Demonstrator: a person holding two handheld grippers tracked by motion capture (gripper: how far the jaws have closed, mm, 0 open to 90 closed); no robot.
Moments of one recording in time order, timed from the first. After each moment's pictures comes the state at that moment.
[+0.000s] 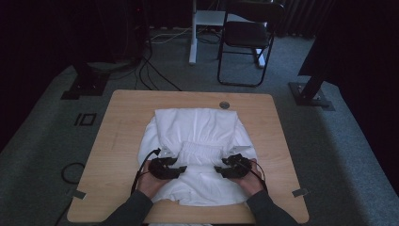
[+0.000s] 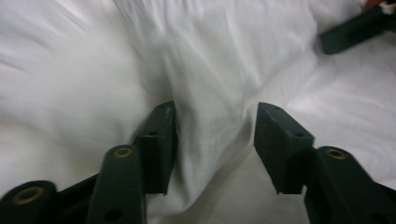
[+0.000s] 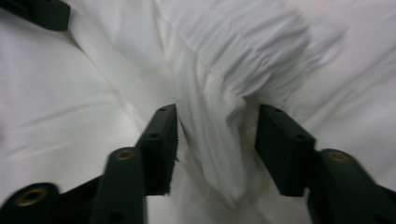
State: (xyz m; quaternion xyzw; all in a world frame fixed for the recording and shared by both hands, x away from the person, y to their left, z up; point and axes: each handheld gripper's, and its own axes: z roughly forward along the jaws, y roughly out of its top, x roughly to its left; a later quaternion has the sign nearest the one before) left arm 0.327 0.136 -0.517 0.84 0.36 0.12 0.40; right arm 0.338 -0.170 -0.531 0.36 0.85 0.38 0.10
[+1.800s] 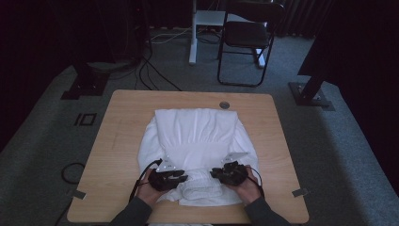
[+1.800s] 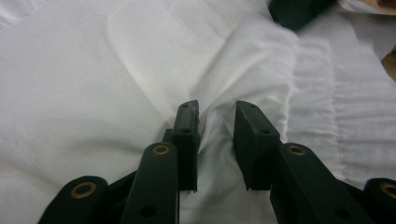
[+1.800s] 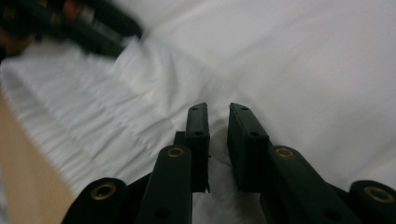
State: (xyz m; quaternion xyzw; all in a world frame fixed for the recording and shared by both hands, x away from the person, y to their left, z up) left arm 0.300 0.133 -0.547 0.86 0.28 0.09 0.42; right arm 0.311 -0.151 -0.533 0.33 0.86 0.40 0.06
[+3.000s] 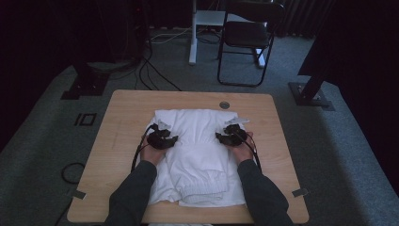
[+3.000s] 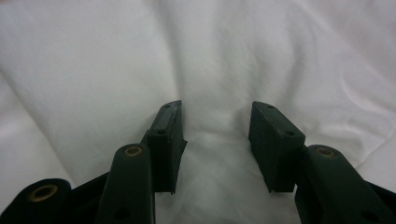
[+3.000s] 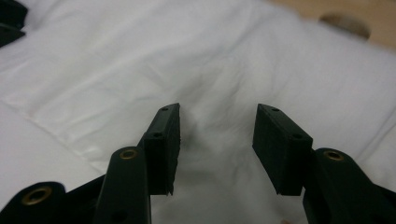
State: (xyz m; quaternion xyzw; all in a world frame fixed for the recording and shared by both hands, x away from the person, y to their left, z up) left arm 0.439 0.154 -0.551 0.80 0.43 0.19 0.36; right arm 0.453 -0.164 -0.538 0.43 0.79 0.38 0.19
